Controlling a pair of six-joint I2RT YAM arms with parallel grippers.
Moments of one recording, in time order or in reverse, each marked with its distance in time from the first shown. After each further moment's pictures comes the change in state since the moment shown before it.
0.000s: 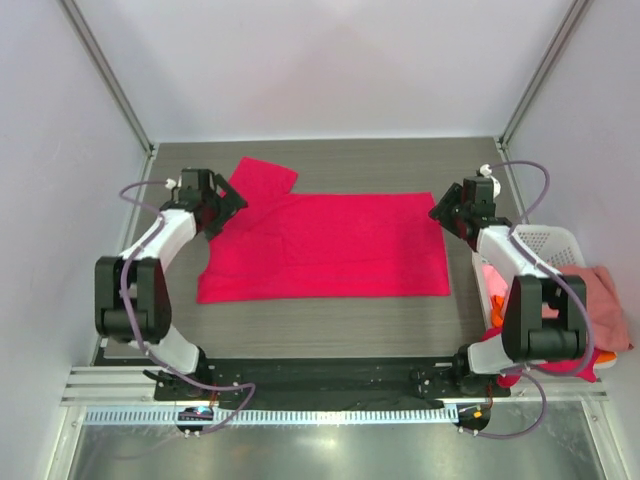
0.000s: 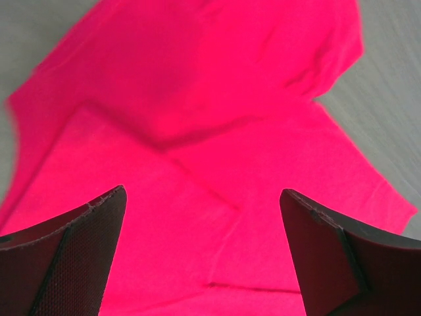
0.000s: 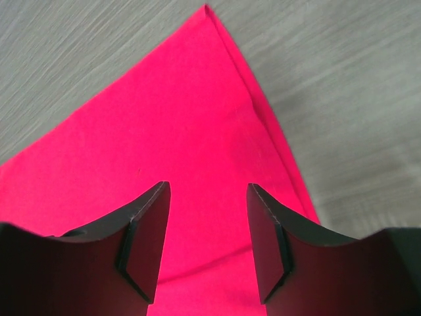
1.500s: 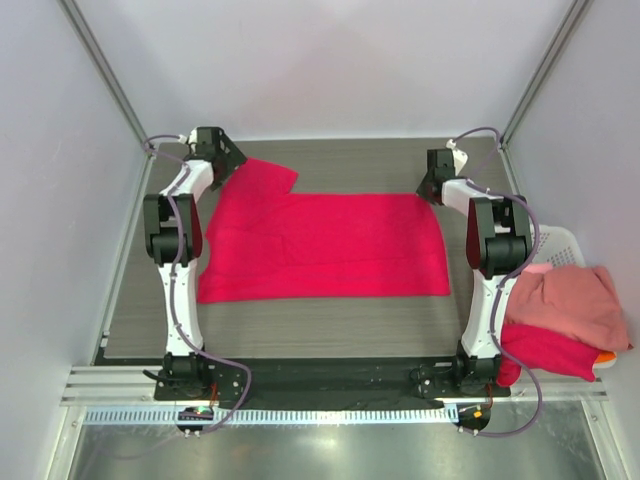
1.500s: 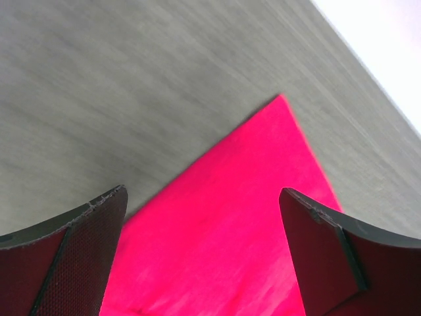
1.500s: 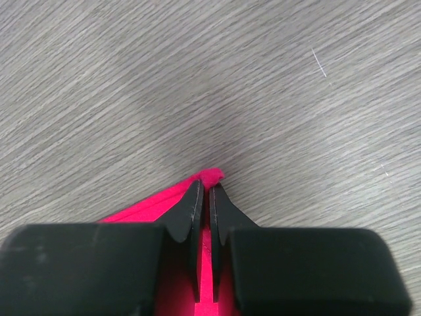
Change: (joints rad) left arm 0.032 0.801 0.866 0.004 -0.114 0.099; right arm 0.080 0.698 0.569 0.020 0.232 -0.066
